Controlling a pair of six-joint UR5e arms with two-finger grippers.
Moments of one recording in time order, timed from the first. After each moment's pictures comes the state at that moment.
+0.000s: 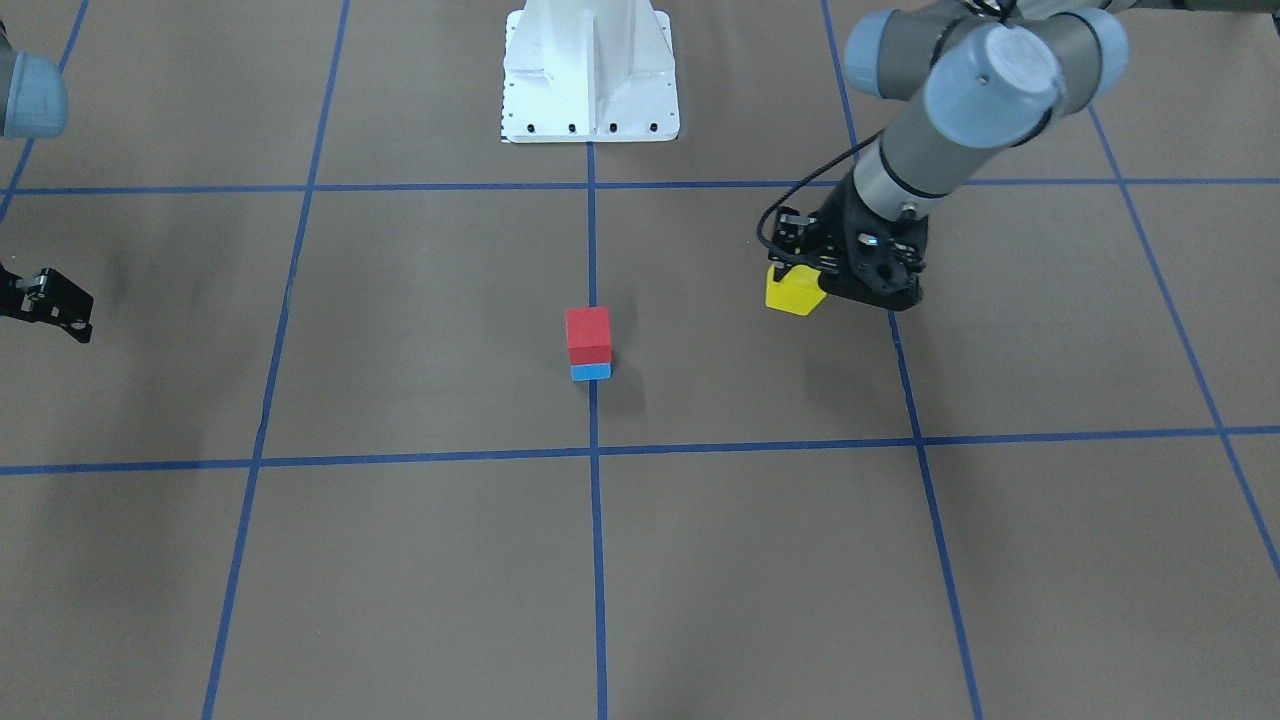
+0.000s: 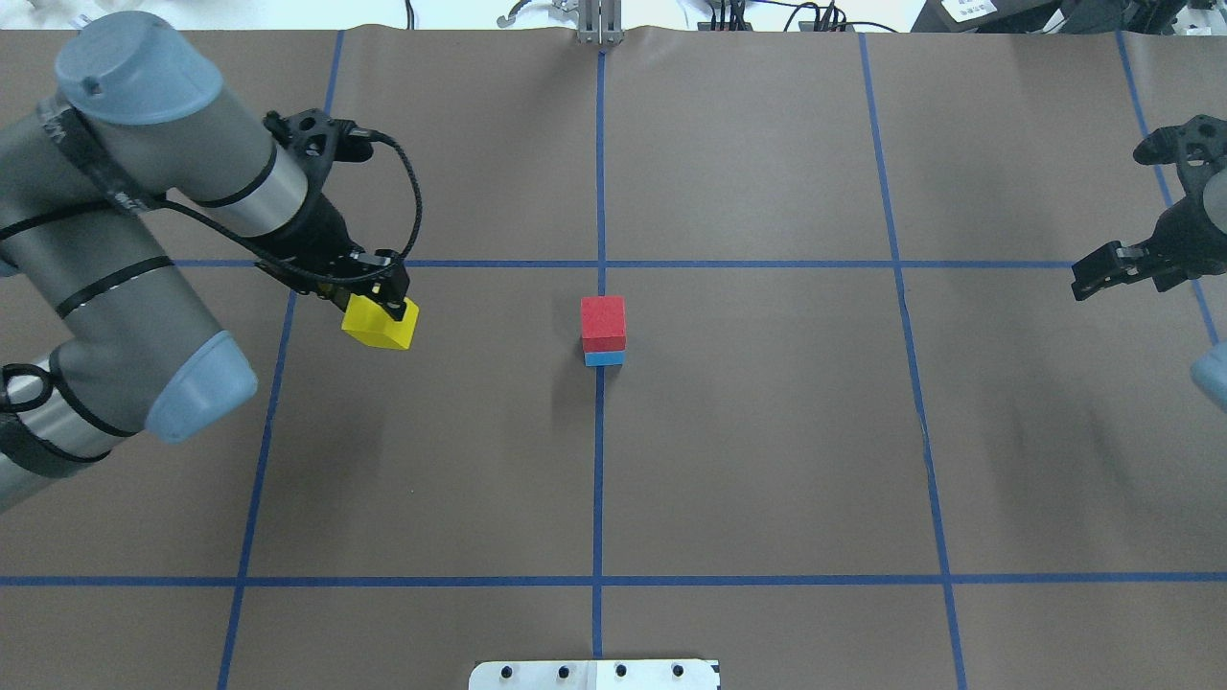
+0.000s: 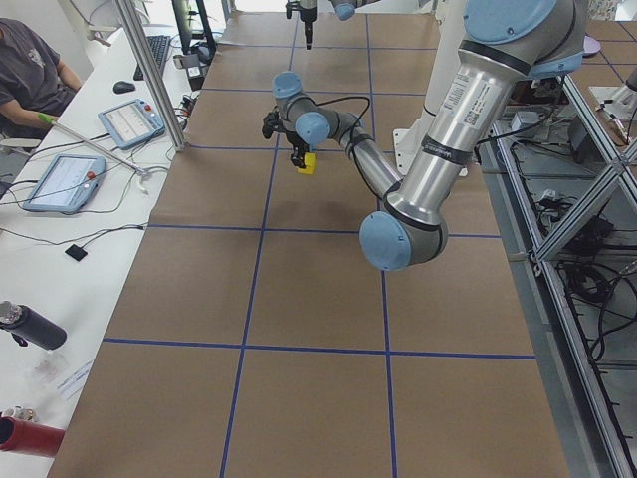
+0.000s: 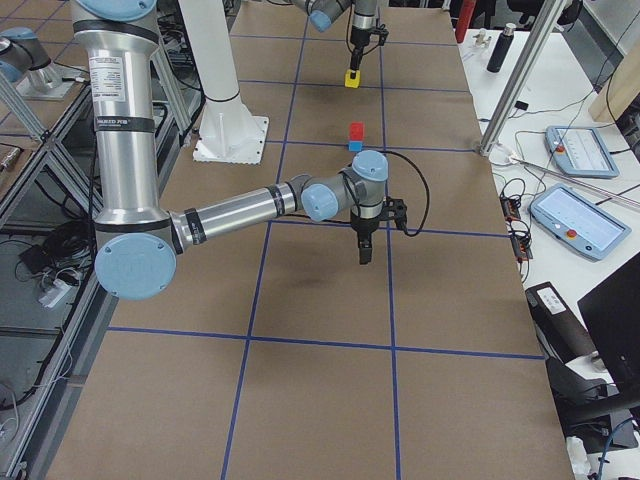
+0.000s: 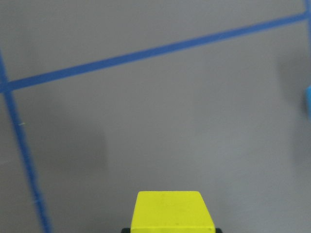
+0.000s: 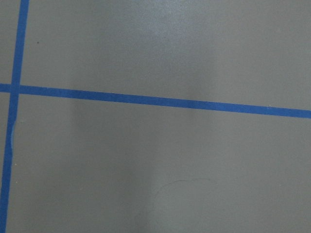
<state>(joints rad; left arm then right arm) -0.78 -2.13 -1.81 -1.55 -2.24 -0.90 1.10 -1.54 1.82 -1.44 2.17 0.53</state>
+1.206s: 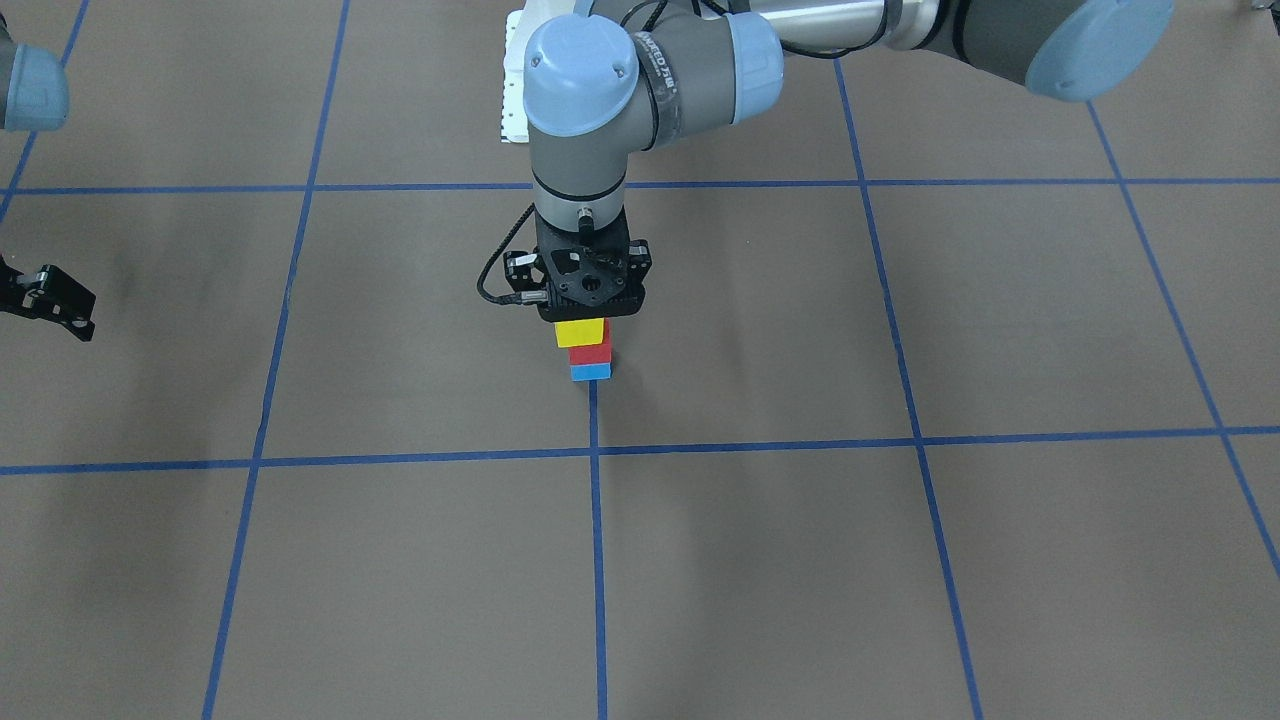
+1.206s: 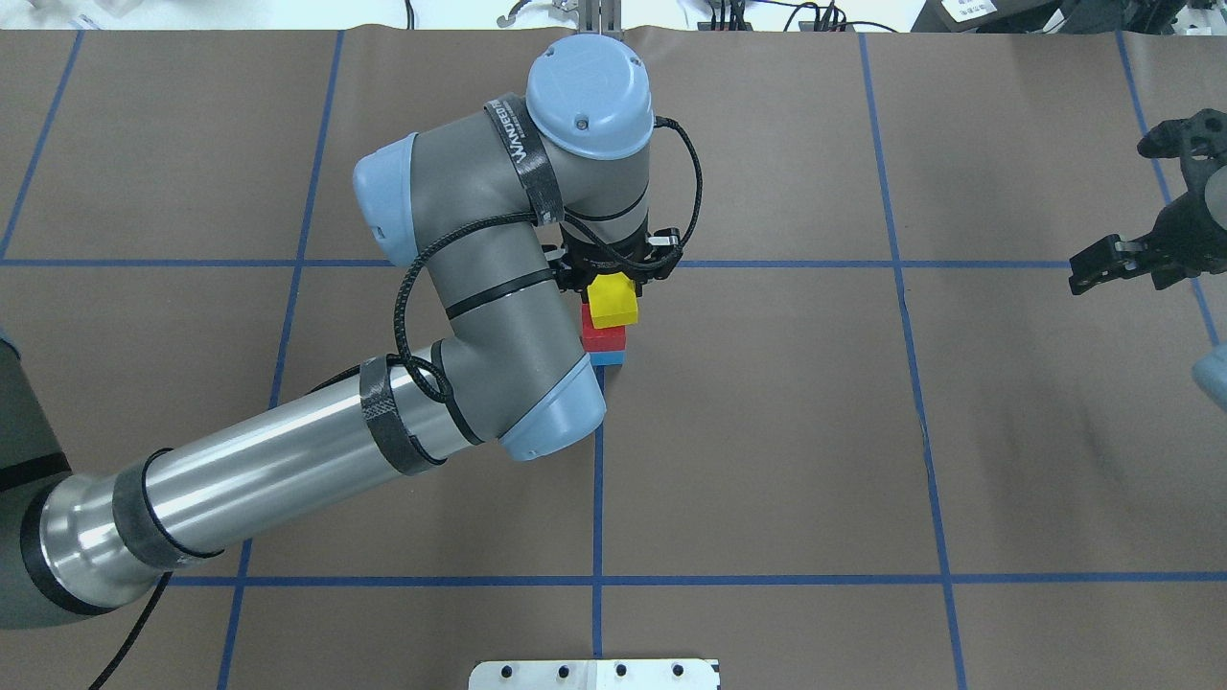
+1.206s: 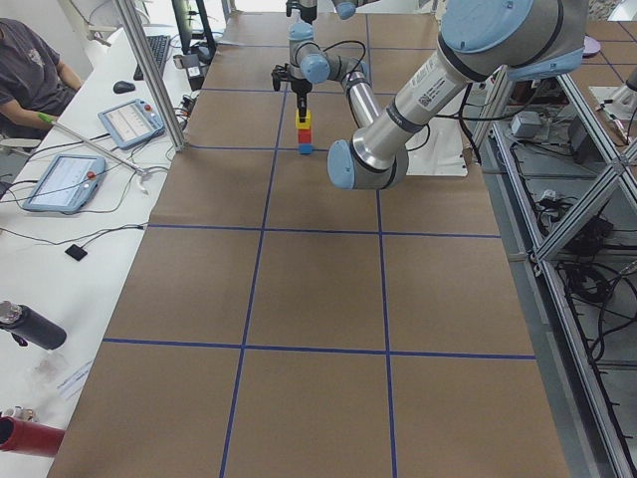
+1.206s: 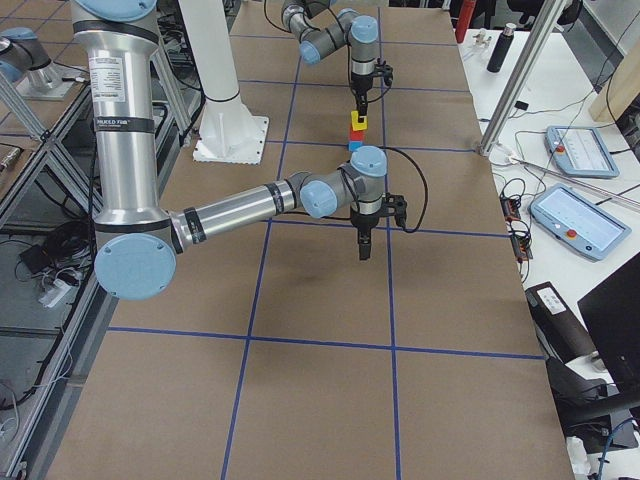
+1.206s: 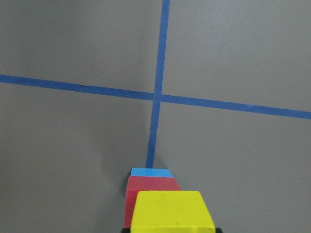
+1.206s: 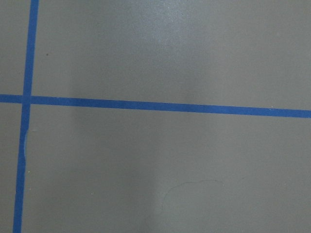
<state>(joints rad) -0.59 -2.59 -1.45 -1.46 -1.95 -1.27 1.10 -1.54 1.84 -1.44 2.16 0.59</state>
